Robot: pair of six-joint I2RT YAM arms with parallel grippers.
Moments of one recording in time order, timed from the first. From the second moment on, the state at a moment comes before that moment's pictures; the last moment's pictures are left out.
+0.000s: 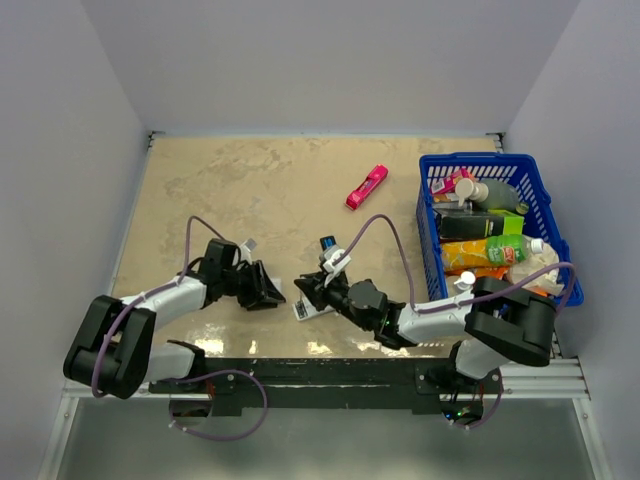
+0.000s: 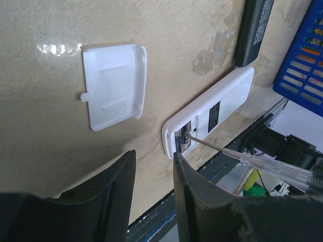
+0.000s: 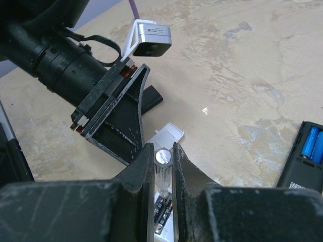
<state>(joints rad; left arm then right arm) -0.30 1.28 0.42 -0.11 0.60 -0.74 1.16 1.51 0.46 0.96 0.29 0.24</state>
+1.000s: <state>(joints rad) -0.48 1.40 0.43 -0.02 0.54 -0.81 1.17 1.46 0.35 0.98 0.49 0.56</state>
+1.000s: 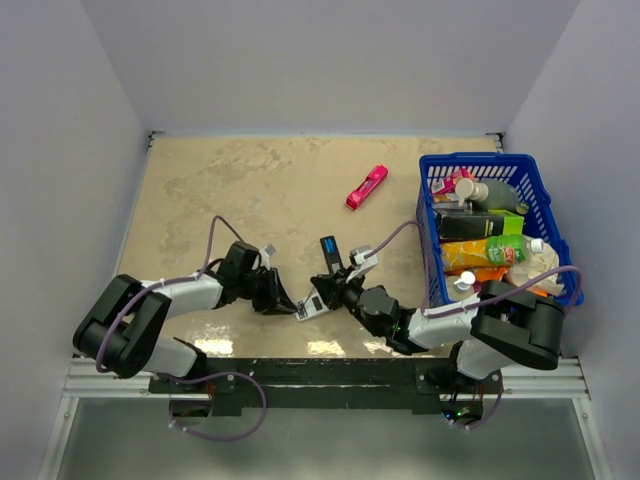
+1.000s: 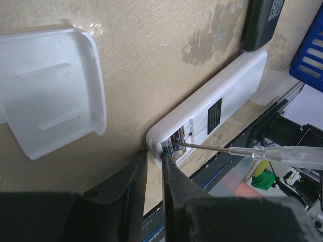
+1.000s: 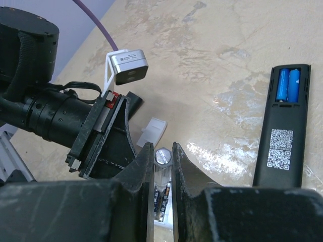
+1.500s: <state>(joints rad) -0.51 1.42 0.47 -0.07 0.50 -0.82 1.11 1.52 0.29 1.11 0.45 0.67</state>
